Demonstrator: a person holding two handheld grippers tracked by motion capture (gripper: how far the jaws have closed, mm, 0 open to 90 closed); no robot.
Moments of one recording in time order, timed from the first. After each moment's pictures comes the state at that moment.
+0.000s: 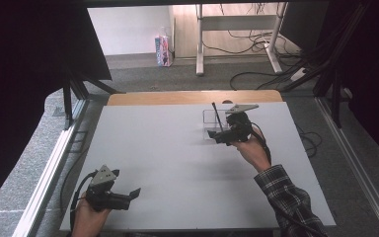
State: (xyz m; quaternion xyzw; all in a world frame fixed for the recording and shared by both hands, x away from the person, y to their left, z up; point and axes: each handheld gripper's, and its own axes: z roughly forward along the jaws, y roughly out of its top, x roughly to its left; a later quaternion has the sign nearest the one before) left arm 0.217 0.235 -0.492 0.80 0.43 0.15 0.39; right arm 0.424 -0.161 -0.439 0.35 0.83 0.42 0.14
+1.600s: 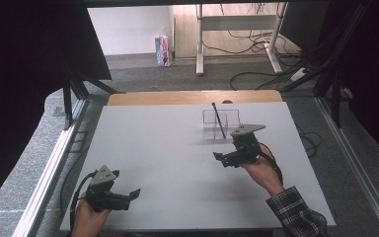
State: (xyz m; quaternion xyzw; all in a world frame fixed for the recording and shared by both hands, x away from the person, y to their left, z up) left arm 0.217 0.235 -0.491 0.80 0.43 0.14 0.39; right arm 0.362 -0.178 -0.446 0.32 0.85 0.39 0.14
